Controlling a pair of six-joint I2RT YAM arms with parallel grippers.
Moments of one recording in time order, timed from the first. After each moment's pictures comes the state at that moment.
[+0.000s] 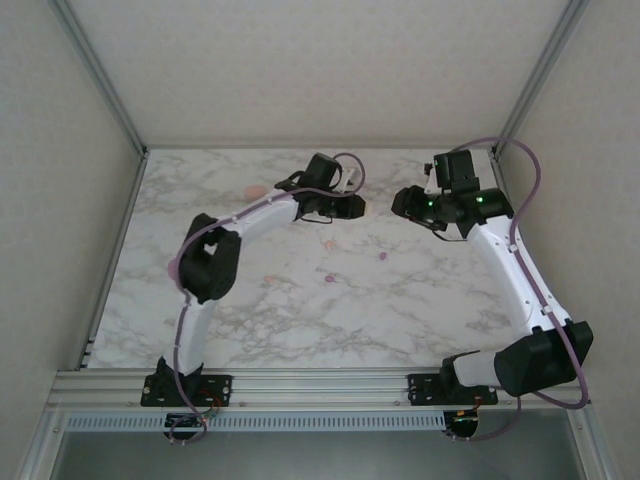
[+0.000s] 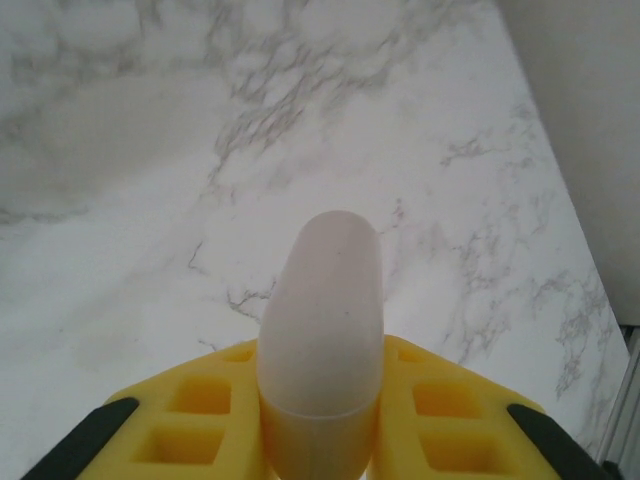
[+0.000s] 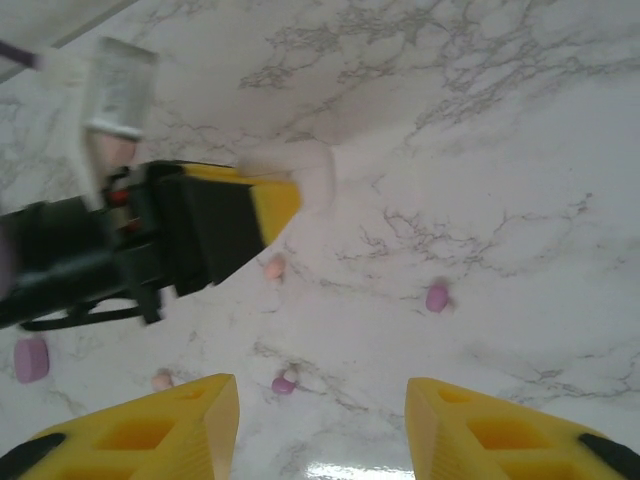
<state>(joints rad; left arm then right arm) -0.66 2.22 1.81 -0.37 0.46 -0.48 0.27 1.34 1.38 -0.93 -0.20 0.52</state>
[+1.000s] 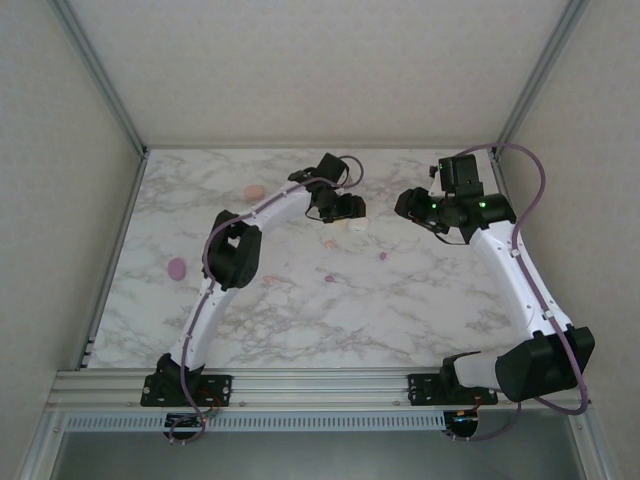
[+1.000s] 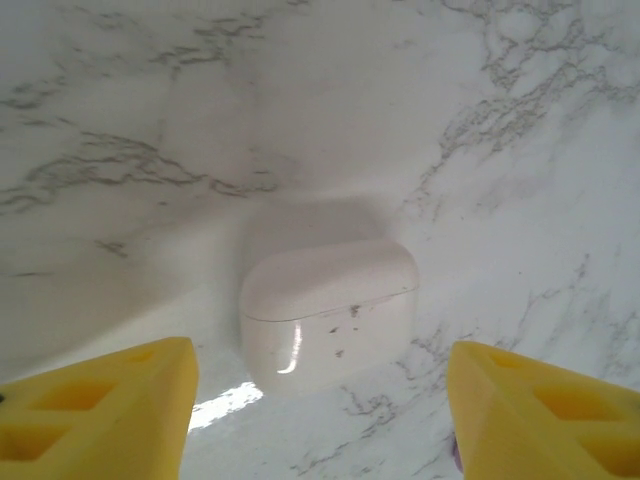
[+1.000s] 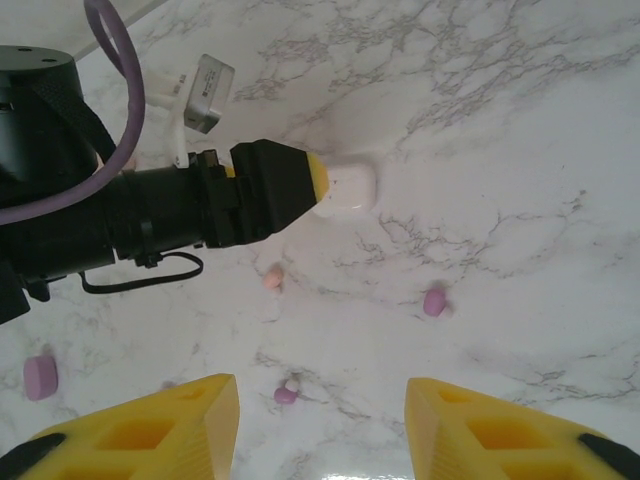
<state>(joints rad) -0.63 2.47 2.16 -0.71 0.32 -0.59 0.25 1.31 1.33 -0.89 -0.21 0.54</state>
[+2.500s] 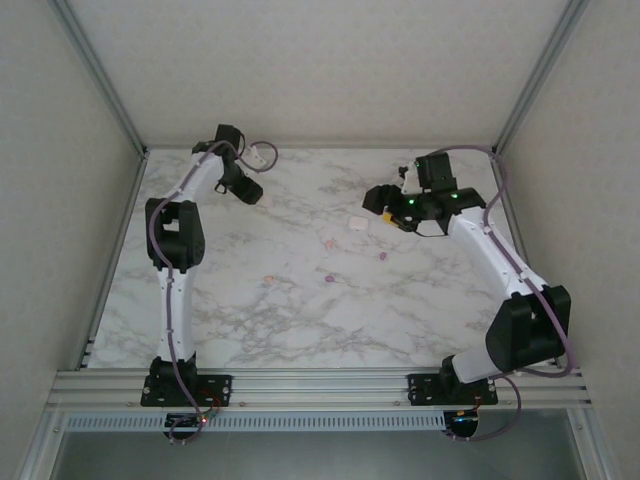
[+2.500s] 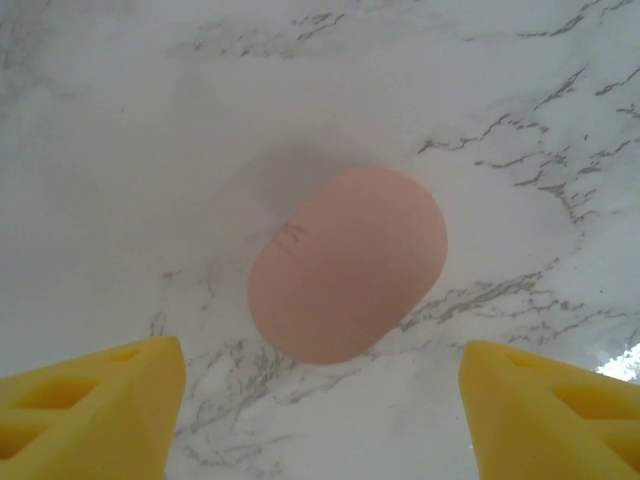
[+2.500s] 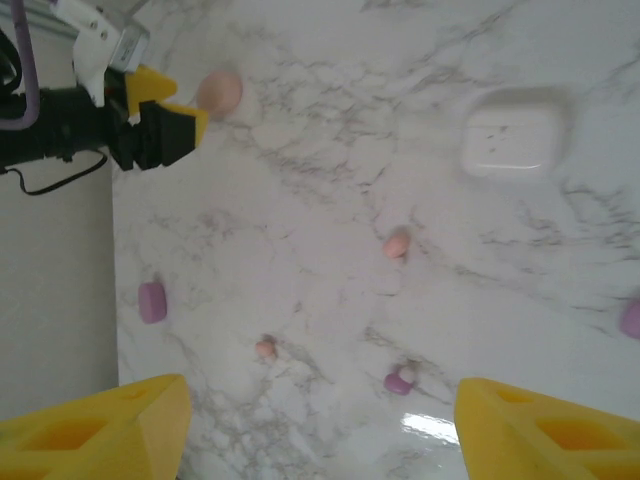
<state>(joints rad) -0.16 2.41 2.15 -0.93 0.11 0.59 0.31 1.49 1.29 -0.67 -0.50 0.60</state>
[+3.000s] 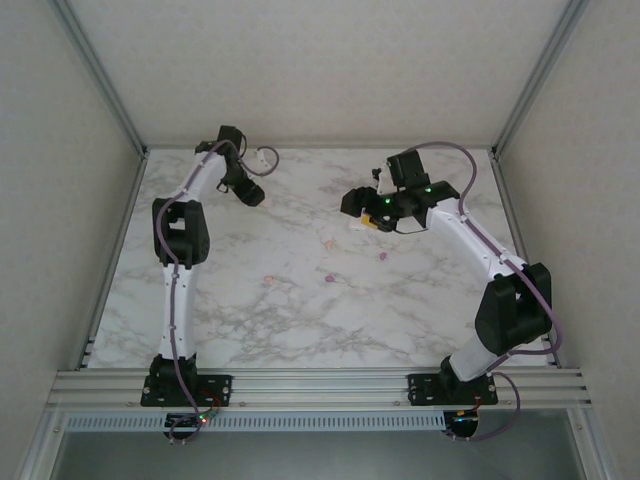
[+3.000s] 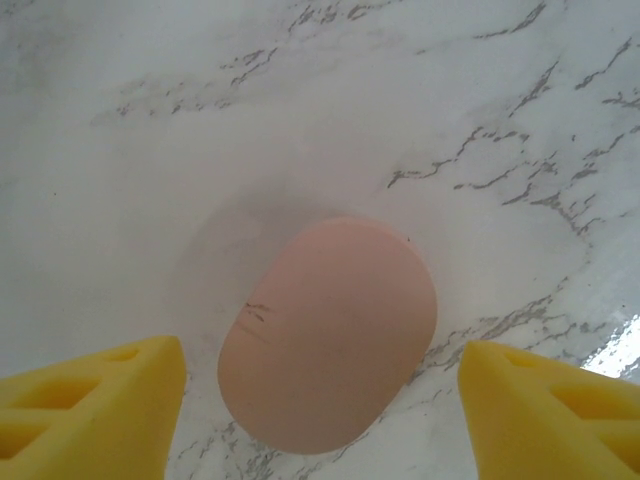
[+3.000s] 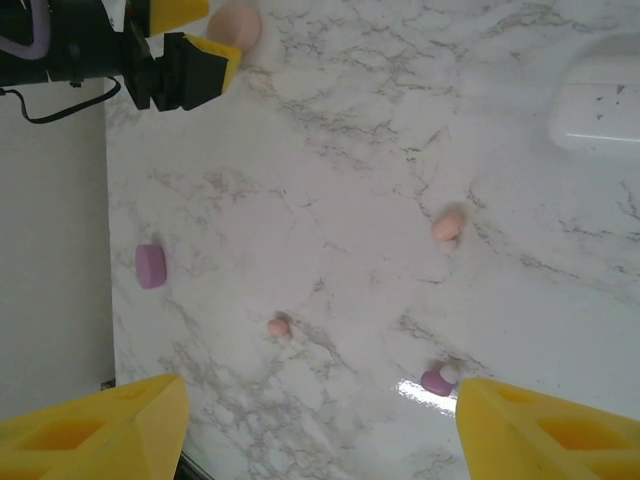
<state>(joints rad) -0.15 2.51 2.28 -1.00 0.19 0.74 0.41 1.59 1.38 -0.68 -0.49 0.61</state>
